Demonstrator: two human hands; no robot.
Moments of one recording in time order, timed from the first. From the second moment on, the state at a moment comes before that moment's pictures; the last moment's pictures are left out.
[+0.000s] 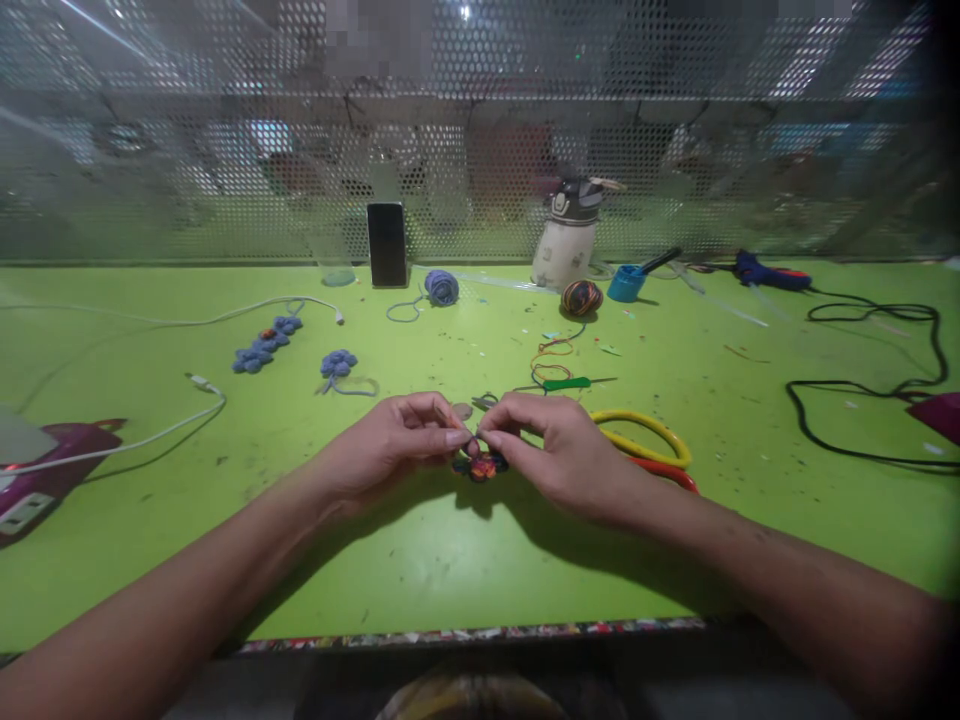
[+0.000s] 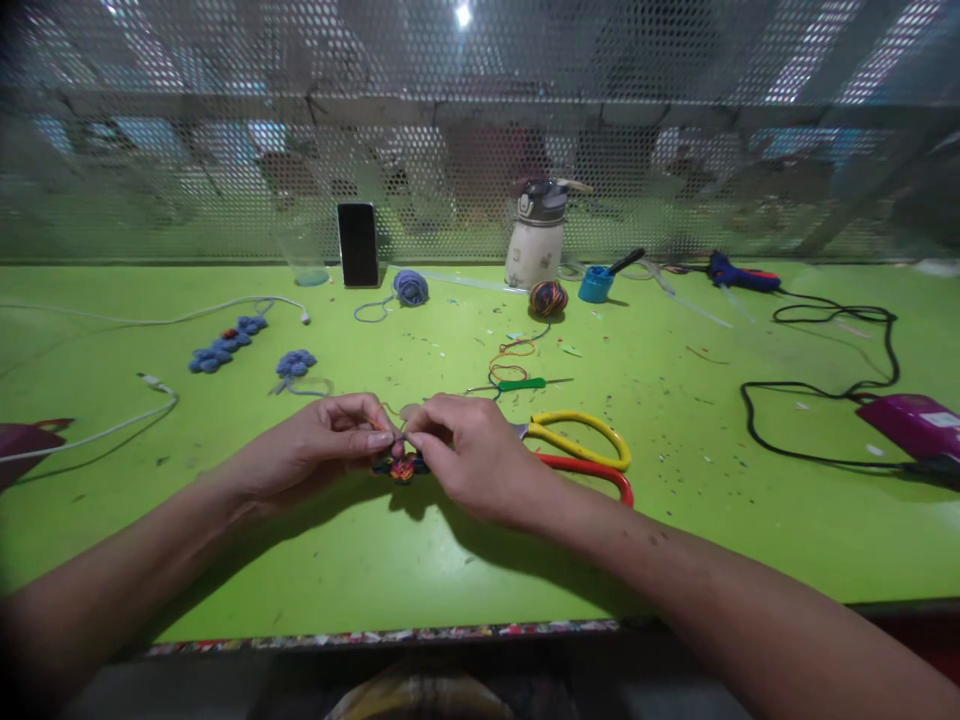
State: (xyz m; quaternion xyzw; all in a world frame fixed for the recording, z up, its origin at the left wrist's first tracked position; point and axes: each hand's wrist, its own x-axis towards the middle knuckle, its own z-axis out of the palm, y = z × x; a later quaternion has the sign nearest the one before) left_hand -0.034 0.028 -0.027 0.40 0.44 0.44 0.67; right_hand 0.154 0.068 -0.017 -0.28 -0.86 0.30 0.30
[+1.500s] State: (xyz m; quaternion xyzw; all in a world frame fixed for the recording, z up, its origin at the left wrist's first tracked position) left_hand -0.024 0.023 -0.041 0.64 0.52 0.45 0.35; right_hand 0.148 0.076 -0.036 -0.38 -0.76 0.49 0.21
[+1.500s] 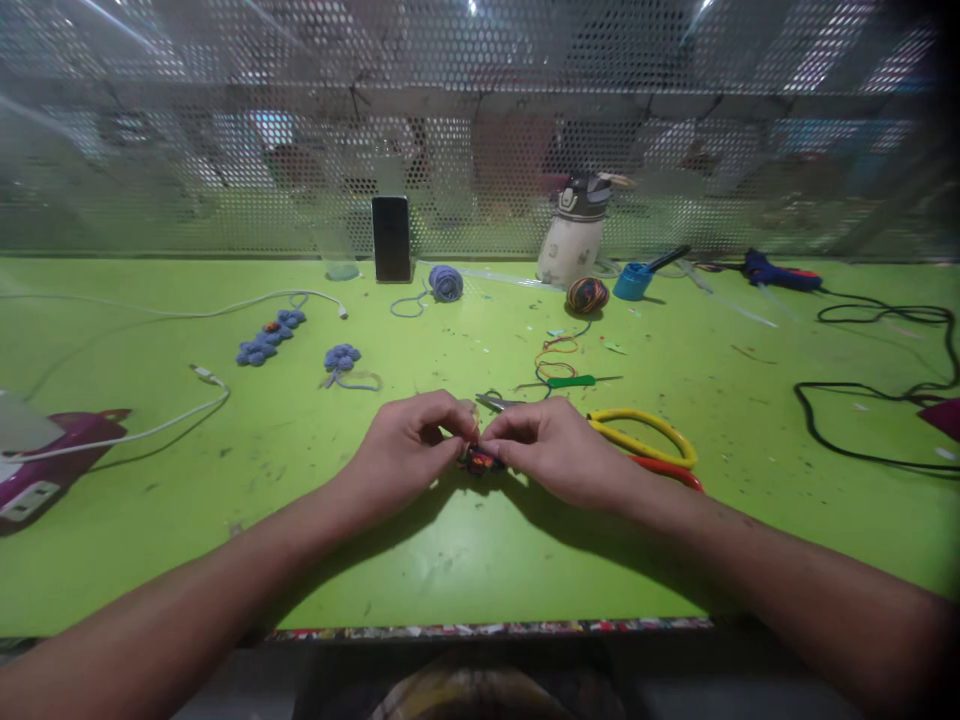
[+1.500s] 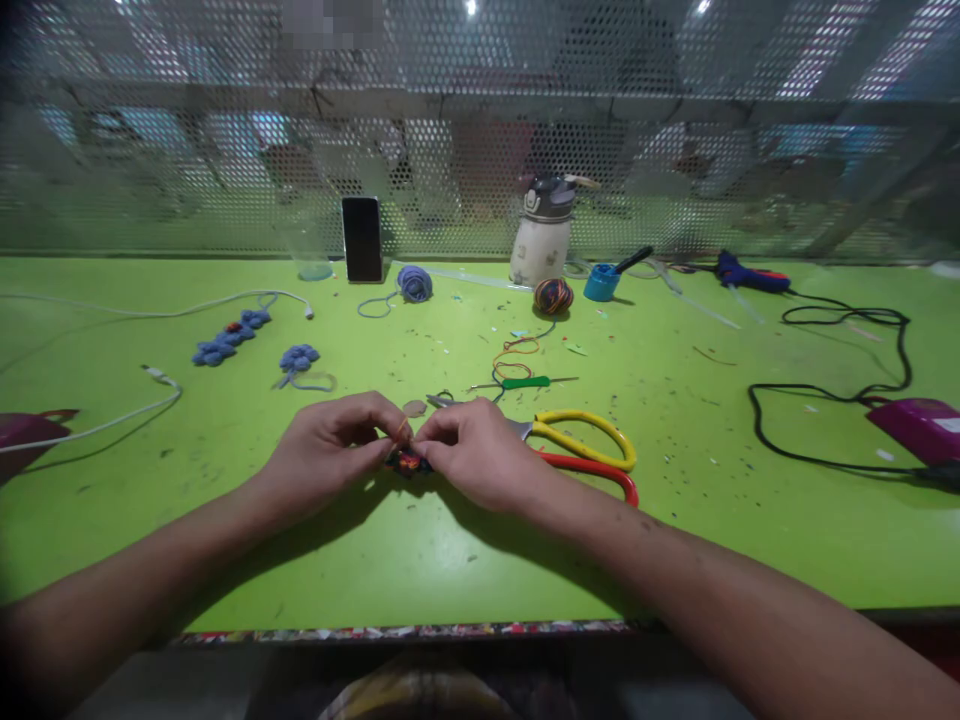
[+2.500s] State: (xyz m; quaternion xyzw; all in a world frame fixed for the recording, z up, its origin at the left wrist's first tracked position) left_hand -0.023 0.019 -0.034 0.67 0.48 0.48 0.30; right_hand 0.152 0.068 -0.031 -0.27 -0.88 0.26 0.28
